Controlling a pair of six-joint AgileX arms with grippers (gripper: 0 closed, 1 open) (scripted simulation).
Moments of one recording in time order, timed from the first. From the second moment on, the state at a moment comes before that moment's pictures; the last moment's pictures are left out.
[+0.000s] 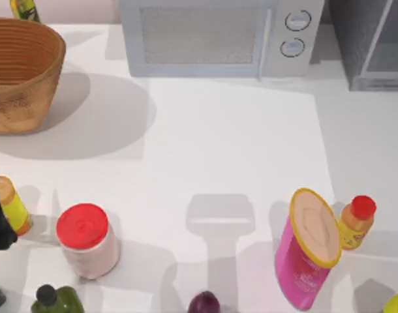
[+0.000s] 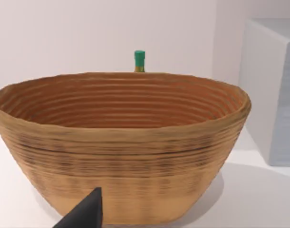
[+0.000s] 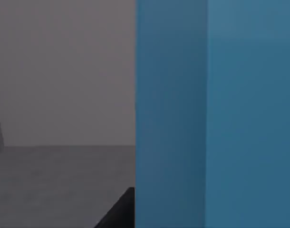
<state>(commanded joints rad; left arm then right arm) 0.00 0.00 0.00 0.00 0.00 0.00 -0.24 2.35 1.34 0.98 -0.22 0.02</state>
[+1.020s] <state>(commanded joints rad) 0.00 0.00 0.00 0.00 0.00 0.00 -0.22 2.44 1.61 0.82 -0.19 0.01</state>
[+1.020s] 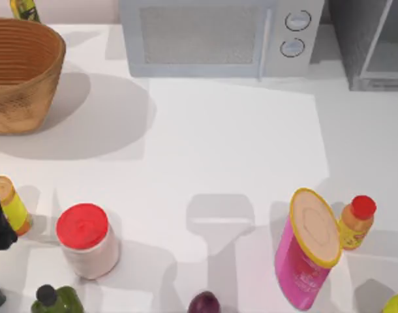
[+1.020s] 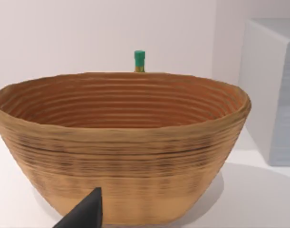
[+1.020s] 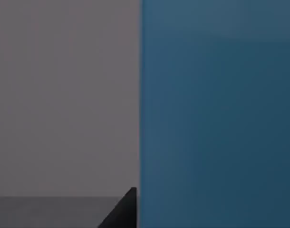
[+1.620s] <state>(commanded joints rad) 0.00 0.00 0.00 0.00 0.00 0.00 -0.22 2.44 1.61 0.82 -0.19 0.01</state>
